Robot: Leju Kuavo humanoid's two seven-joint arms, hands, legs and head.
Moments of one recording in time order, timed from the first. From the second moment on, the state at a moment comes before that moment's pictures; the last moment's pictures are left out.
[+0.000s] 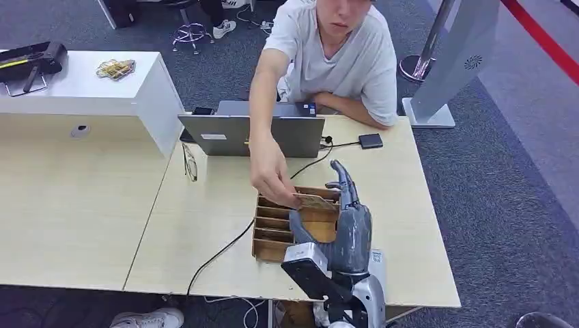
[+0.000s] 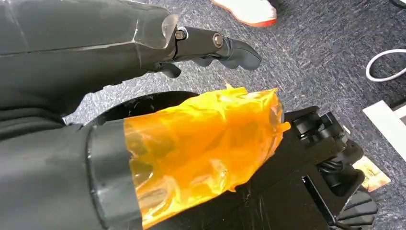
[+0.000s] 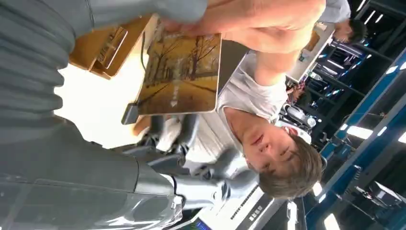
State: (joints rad) left arm -0.06 -0.15 -0.62 -0.16 0.00 0.44 0.13; right arm -0.03 0.11 0.48 -1.61 0.89 -0.56 -0.11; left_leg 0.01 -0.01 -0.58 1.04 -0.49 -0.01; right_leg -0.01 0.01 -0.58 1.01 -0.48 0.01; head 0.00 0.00
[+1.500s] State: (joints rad) left arm -0.06 -0.15 -0.62 -0.16 0.01 0.45 0.13; right arm -0.04 0.11 0.49 -1.60 0.90 -0.57 -0.11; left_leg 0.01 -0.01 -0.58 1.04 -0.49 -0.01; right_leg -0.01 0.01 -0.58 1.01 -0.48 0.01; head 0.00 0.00
